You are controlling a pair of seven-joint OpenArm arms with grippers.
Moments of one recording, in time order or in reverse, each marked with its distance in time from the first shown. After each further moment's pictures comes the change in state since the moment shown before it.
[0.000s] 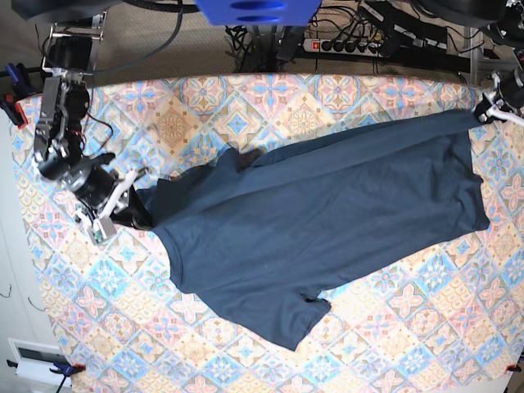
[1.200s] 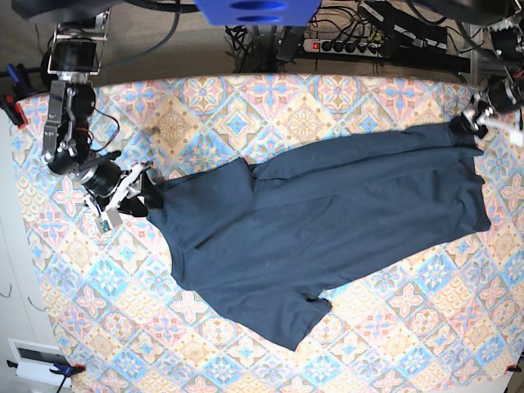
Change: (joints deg) left arm -5.1 -0.8 6.5 -13.1 -1.9 0.3 2.0; right arm -1.6 -0.9 -1.3 -6.8 -0.2 -0.3 0.6
